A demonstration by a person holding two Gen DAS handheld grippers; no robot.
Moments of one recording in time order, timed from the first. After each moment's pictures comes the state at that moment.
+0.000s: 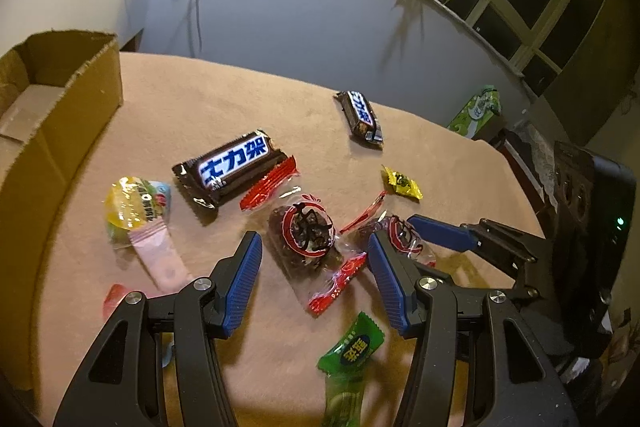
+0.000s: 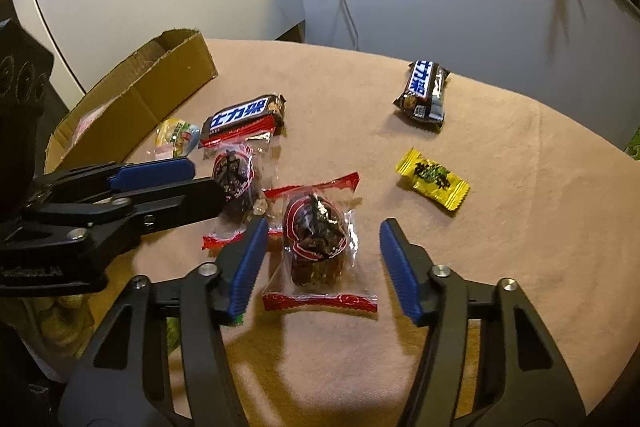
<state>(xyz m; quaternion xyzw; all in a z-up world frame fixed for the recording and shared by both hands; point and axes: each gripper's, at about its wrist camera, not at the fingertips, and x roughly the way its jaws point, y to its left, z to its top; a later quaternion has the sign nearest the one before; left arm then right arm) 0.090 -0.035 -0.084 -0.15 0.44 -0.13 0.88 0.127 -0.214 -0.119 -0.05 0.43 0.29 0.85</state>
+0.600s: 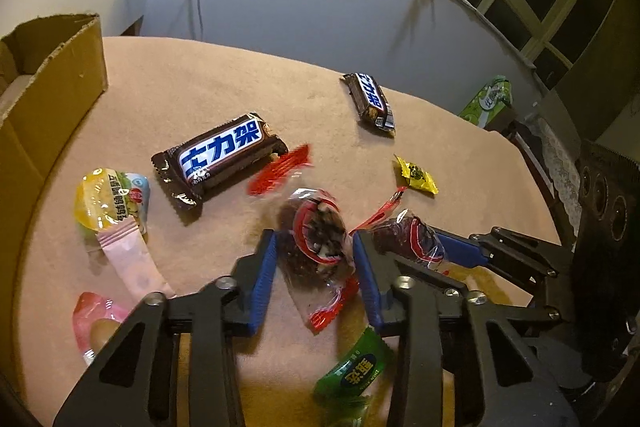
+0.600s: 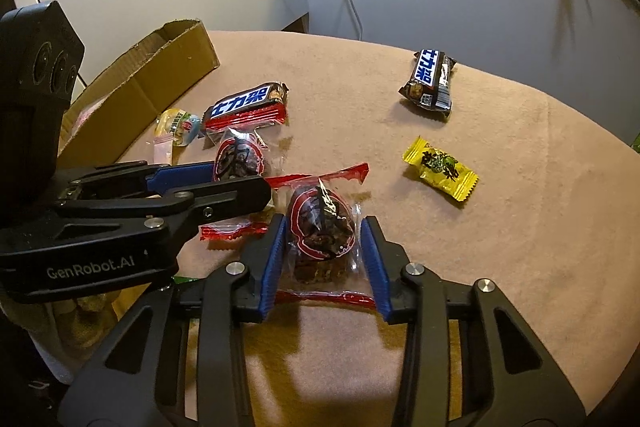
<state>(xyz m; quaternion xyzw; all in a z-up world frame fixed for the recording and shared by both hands) 0.099 -0.043 -0.095 -0.14 0.45 -0.12 0.87 0.128 -0.213 -0.125 -0.05 0.44 0.30 0.85</state>
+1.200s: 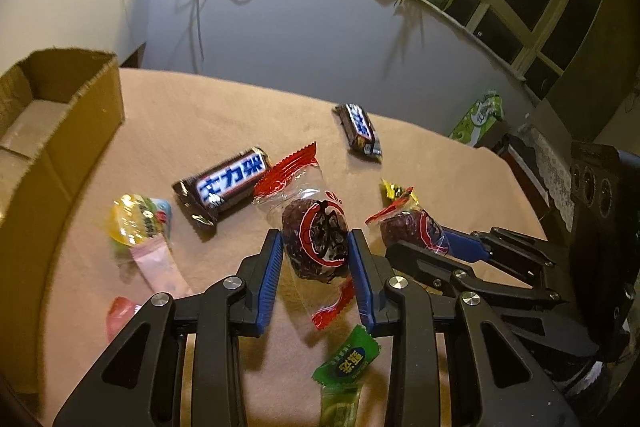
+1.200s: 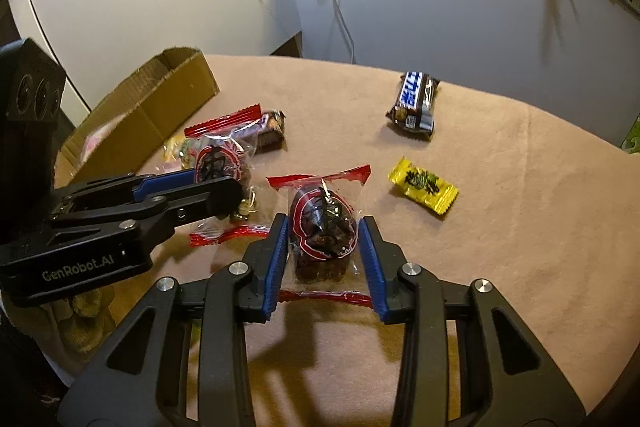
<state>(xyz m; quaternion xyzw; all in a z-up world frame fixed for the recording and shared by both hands) 0.087 -0.037 -0.070 -0.14 0.41 -0.11 0.89 0.125 -0.224 -0.103 -0.02 0.42 0.29 0.86</state>
